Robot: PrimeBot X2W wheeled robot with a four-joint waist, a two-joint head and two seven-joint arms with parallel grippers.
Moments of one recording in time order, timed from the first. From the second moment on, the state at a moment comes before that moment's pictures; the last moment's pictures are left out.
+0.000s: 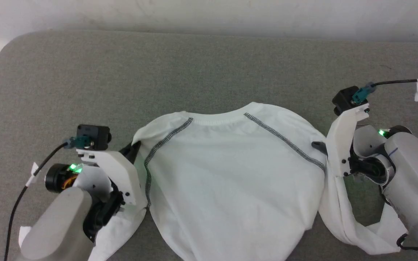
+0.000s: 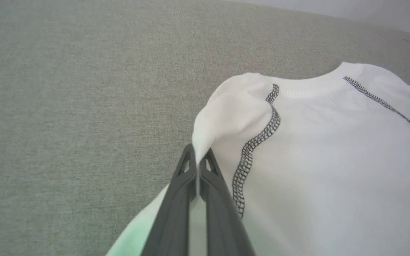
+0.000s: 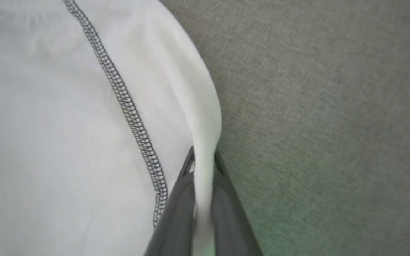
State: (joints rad) left arm -0.40 0.43 -0.47 0.24 -0.68 0.10 0.27; right arm -0.72 -0.38 0.59 0.64 0.77 0.13 0.68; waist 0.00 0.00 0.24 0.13
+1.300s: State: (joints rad) left arm -1.47 0.42 -0.40 0.84 -0.45 -0.04 -0.17; right arm -1.45 -0.38 0.45 0.78 0.43 0.14 -0.10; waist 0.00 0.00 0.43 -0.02
